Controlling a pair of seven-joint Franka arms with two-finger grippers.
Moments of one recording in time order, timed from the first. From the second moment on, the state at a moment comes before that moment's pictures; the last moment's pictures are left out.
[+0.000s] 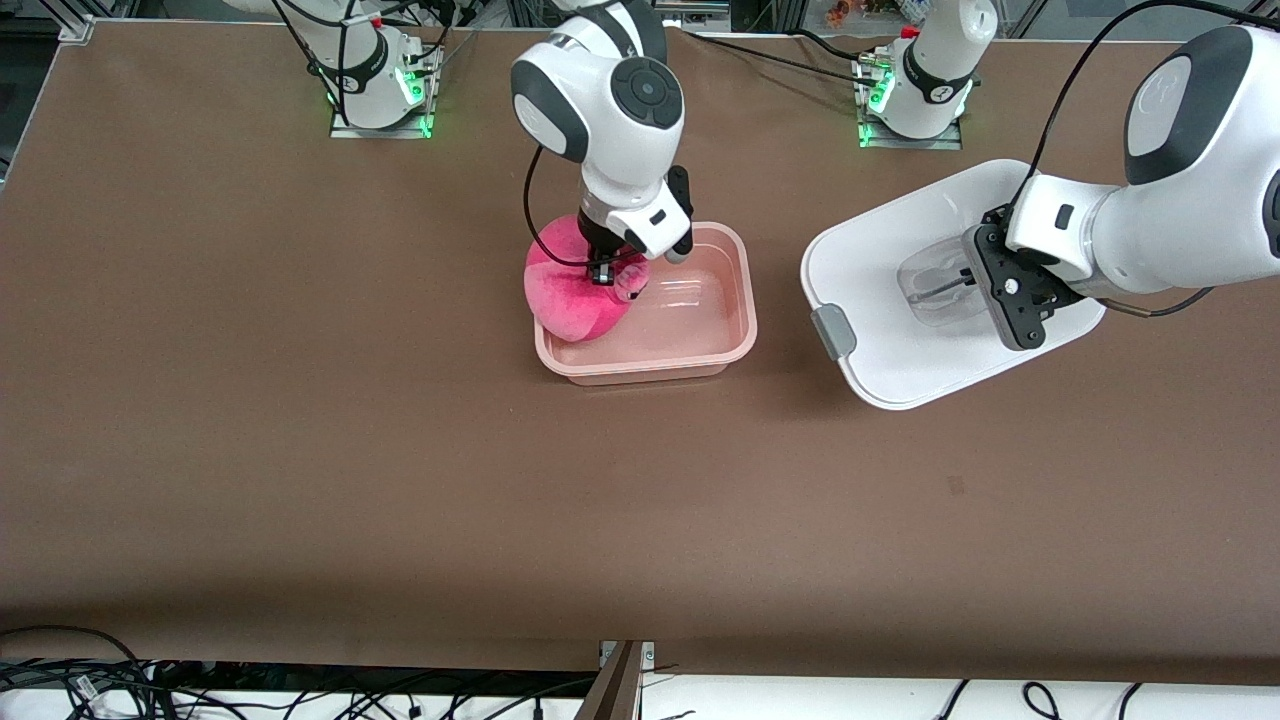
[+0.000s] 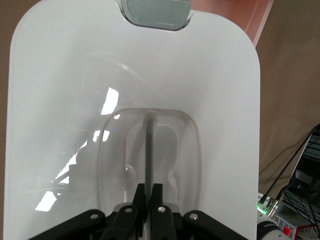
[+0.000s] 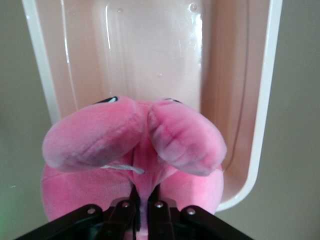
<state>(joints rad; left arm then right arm) -0.06 0.26 -0.11 -1.44 -0.13 1.39 0.93 0.83 0.53 0.02 -1.42 -0.18 1.80 -0.71</state>
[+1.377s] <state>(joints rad) -0.06 0.26 -0.11 -1.44 -0.14 1.39 0.93 0.87 0.67 0.01 -1.37 -0.18 2.03 -0.38</state>
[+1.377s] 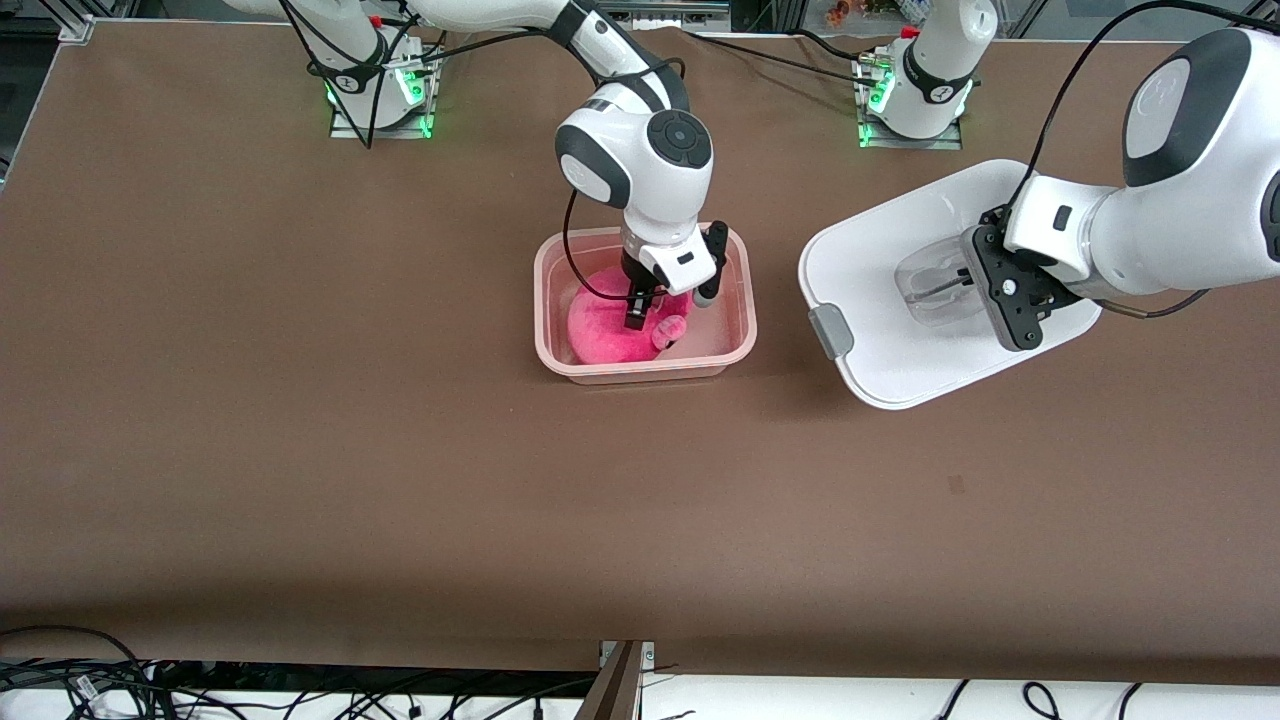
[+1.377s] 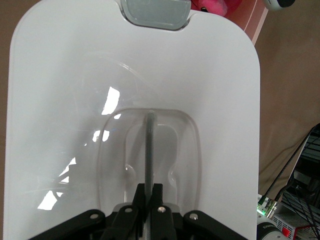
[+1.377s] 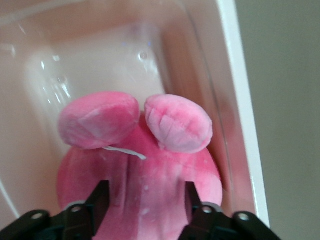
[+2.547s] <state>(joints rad) -0.39 0.48 -0.16 -1.44 -0.24 1.81 0.77 0.47 0.25 -0.14 -1.33 0.01 1.64 -0.37</state>
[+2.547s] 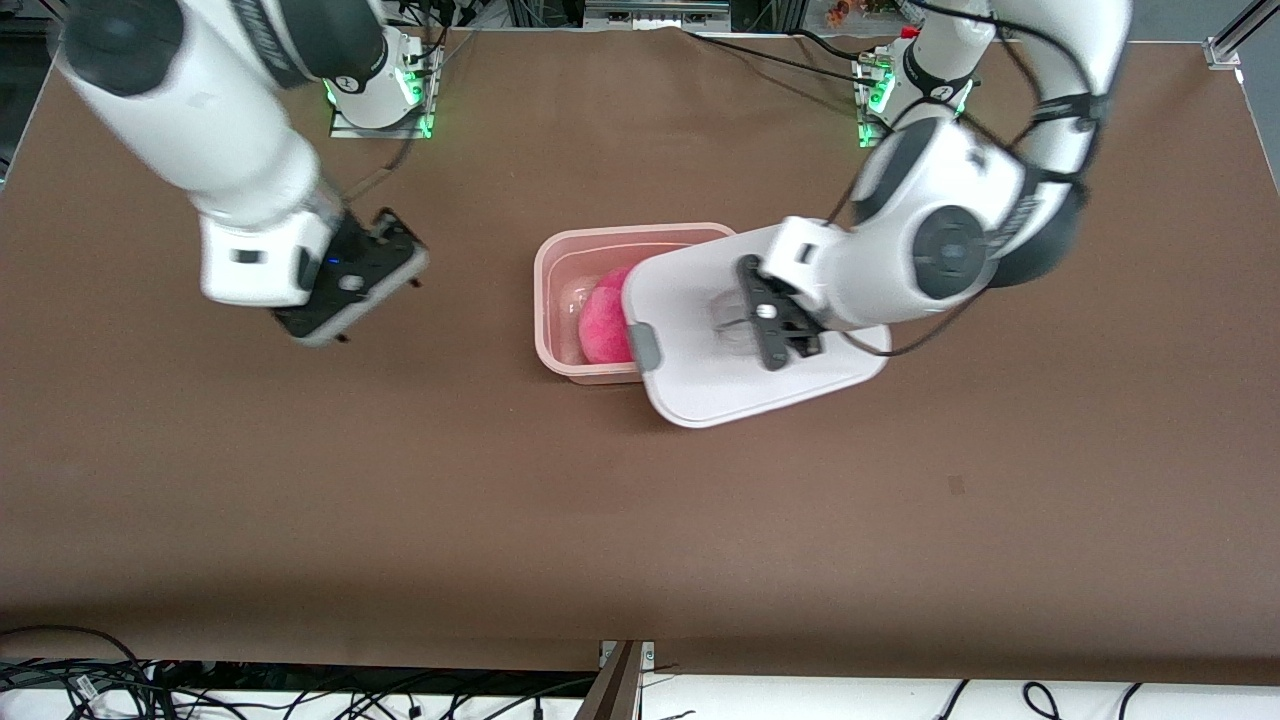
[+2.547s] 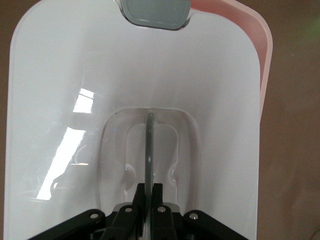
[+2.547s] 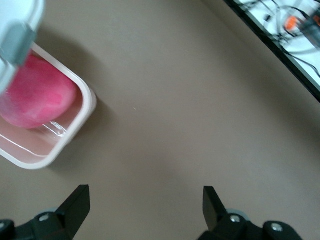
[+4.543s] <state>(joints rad) -0.61 0.60 -0.15 -1.41 -0.14 1.95 0.73 0.16 0.03 -0.09 -1.49 0.01 1.51 -0.15</state>
